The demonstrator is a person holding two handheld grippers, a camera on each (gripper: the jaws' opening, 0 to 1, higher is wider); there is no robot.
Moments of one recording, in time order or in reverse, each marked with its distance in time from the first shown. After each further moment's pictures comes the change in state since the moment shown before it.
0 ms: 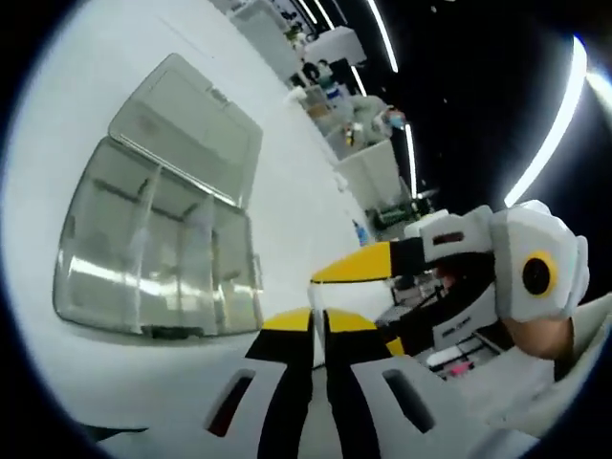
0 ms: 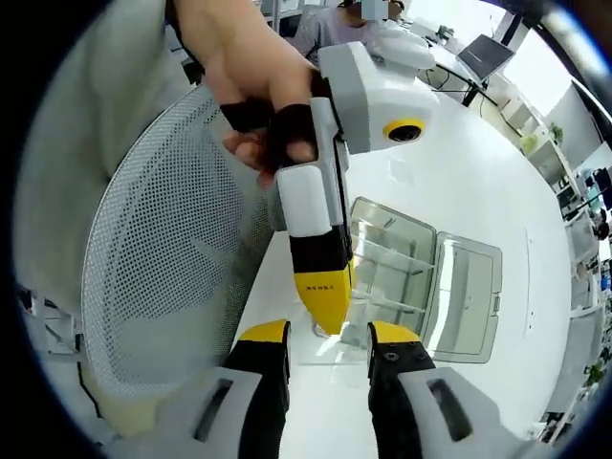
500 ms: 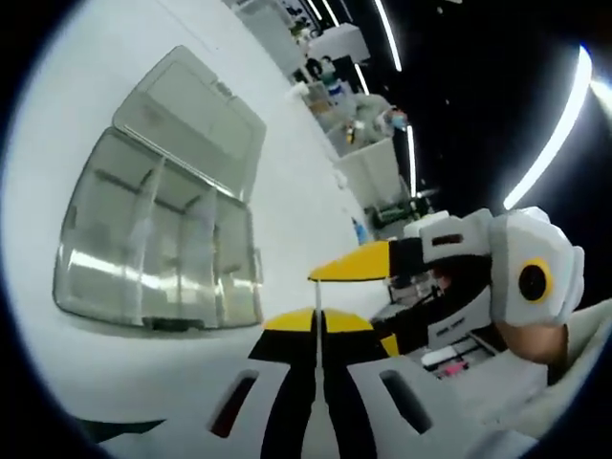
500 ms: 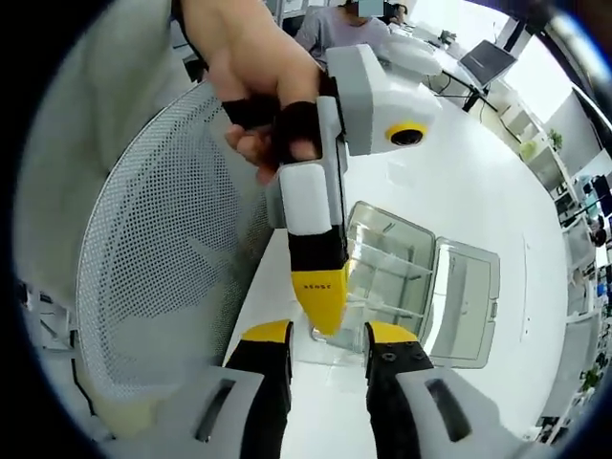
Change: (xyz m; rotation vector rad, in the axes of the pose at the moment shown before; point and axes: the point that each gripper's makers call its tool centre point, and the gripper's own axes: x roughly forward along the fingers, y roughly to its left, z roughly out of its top) left arm -0.003 0.000 -0.002 -0.004 0.016 -0.003; right arm 0.001 -0.003 0.004 -0.019 -0.018 -0.023
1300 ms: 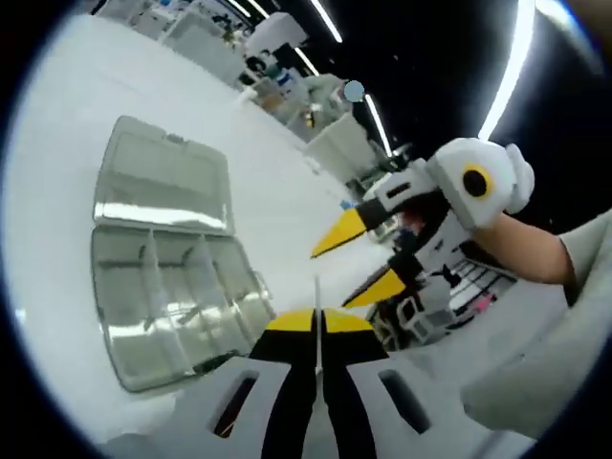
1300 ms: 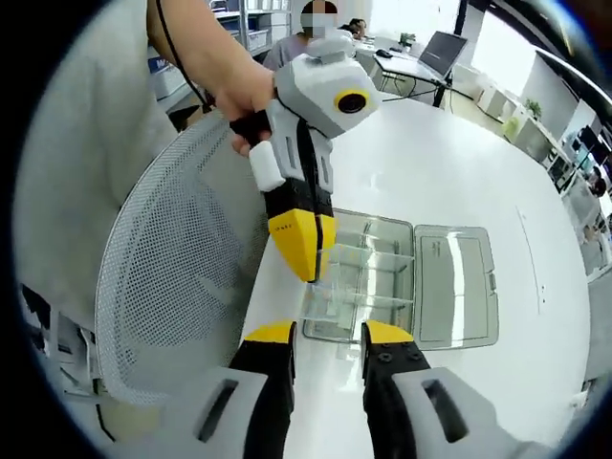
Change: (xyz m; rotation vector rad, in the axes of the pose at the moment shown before) left arm -0.022 -0.007 0.014 0.440 0.097 -0.075; right arm -0.015 -0.021 -0.012 0.198 -0.144 0.065
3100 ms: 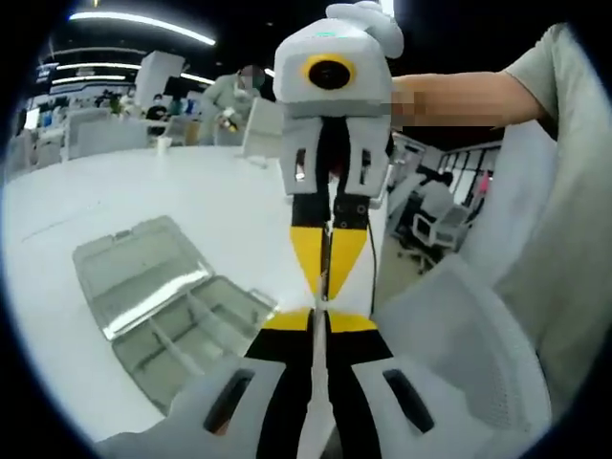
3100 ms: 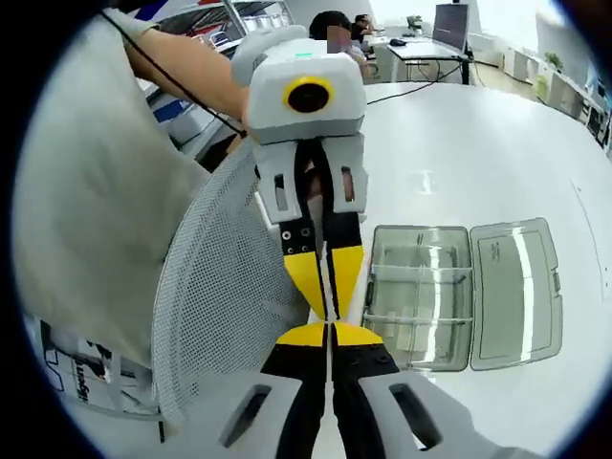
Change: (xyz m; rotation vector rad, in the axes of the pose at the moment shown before) left arm -0.003 -0.007 -0.008 0.493 0.075 -0.055; right arm 0.010 0.026 0.027 0.203 -0.038 0.304
